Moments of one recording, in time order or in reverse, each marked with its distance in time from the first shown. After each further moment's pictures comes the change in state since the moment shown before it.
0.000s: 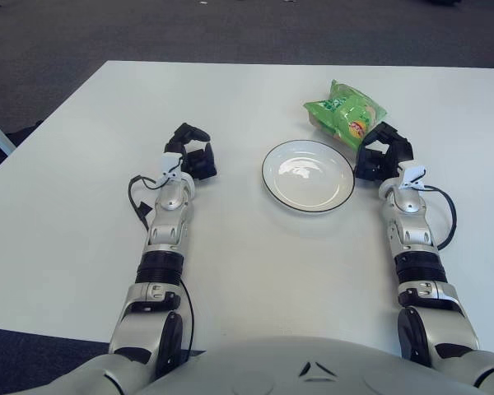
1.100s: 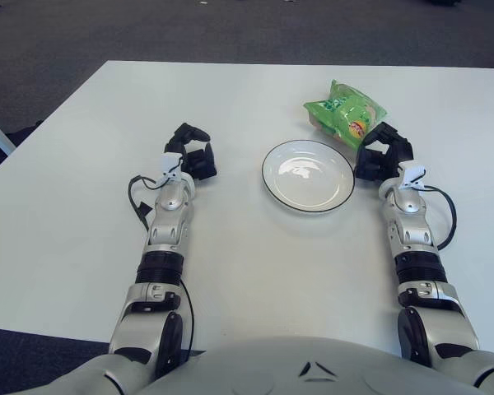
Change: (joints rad) left arm 0.001 -0.001 0.000 -0.001 0.001 0.000 0.000; right arm 0.001 0.002 -0.006 -0.013 0.012 0.014 0.003
